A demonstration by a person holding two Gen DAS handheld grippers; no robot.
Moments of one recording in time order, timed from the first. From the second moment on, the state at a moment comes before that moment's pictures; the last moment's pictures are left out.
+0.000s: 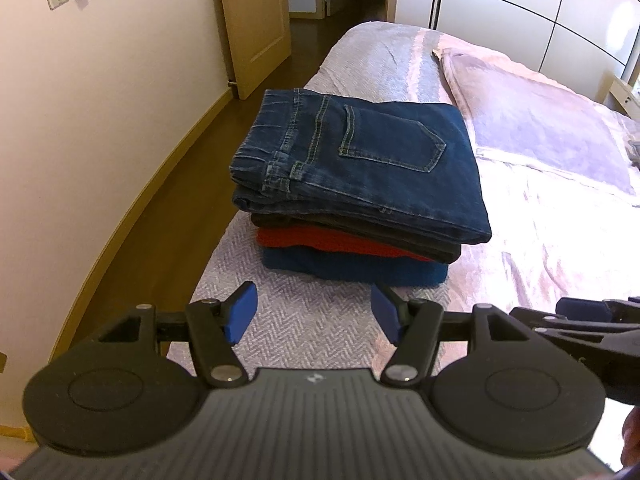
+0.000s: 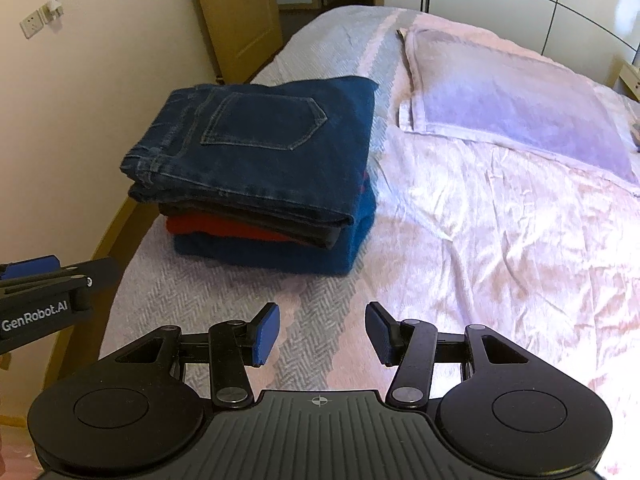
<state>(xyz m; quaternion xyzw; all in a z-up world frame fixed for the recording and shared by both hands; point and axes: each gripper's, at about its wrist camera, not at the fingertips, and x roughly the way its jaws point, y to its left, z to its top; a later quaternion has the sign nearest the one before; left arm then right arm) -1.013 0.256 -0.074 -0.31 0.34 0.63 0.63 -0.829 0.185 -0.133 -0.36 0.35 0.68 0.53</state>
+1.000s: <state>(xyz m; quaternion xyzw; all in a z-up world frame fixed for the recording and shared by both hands) -1.018 0.276 -0.107 -0.32 0.36 0.61 0.62 -0.844 0.200 -0.159 -0.39 0.36 0.67 0.51</state>
